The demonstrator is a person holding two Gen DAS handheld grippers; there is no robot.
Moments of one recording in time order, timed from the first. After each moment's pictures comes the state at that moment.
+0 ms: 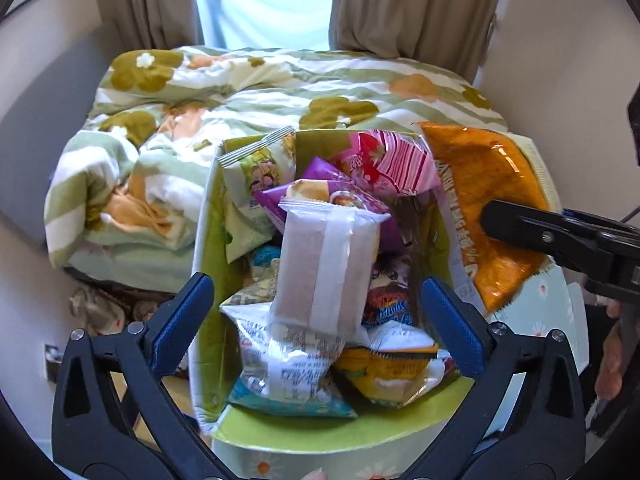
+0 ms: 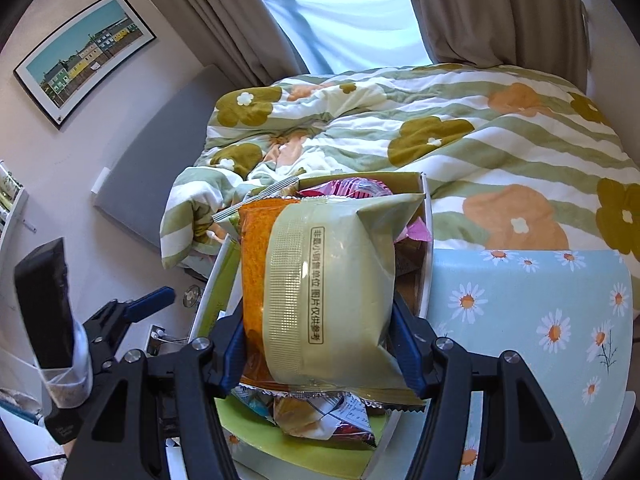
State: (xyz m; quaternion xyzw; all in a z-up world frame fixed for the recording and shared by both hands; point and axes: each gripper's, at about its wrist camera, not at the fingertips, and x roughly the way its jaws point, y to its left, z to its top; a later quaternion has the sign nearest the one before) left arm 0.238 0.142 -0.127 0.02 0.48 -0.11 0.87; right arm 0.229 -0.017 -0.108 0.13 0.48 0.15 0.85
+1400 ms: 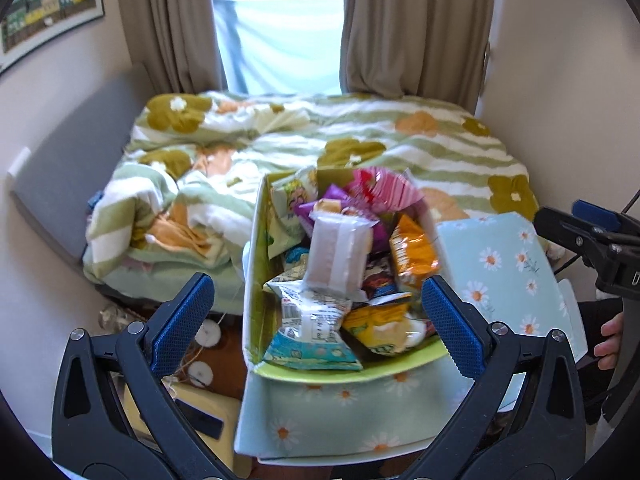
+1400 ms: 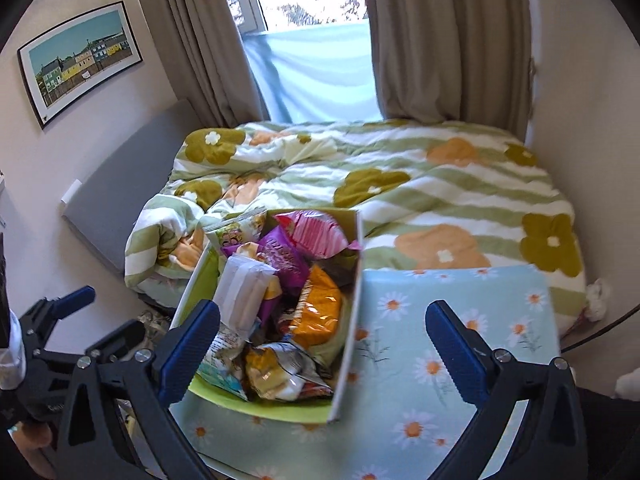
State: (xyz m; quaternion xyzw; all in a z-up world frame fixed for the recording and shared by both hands) left arm 0.131 0.144 -0.042 0.04 0.40 -0.07 0.91; right arm 0.125 -0.039 -0.037 0.07 0.40 0.05 0.91
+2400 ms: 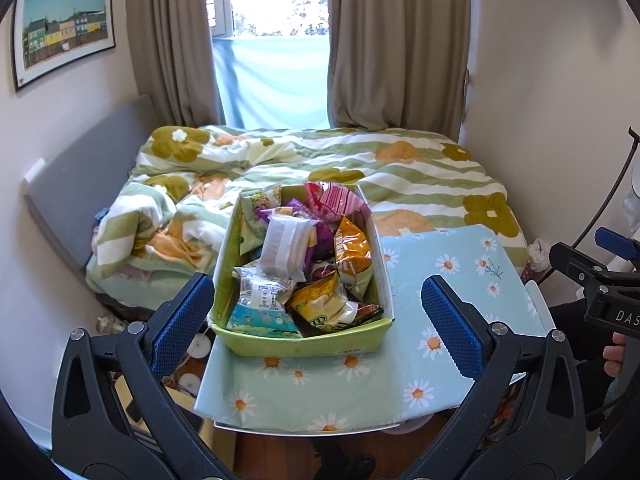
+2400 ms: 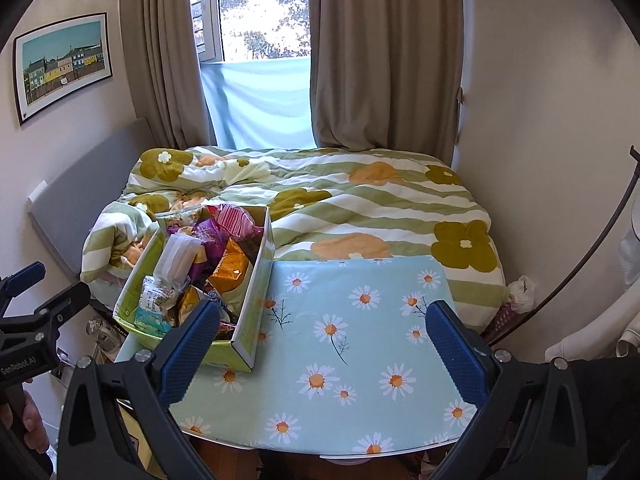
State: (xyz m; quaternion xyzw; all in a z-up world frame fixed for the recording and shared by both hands) left arm 0.025 0.088 -0.015 0.04 0.34 -0.07 0.94; right arm 0.001 -0.102 -0.020 0.02 0.36 -0.05 0.93
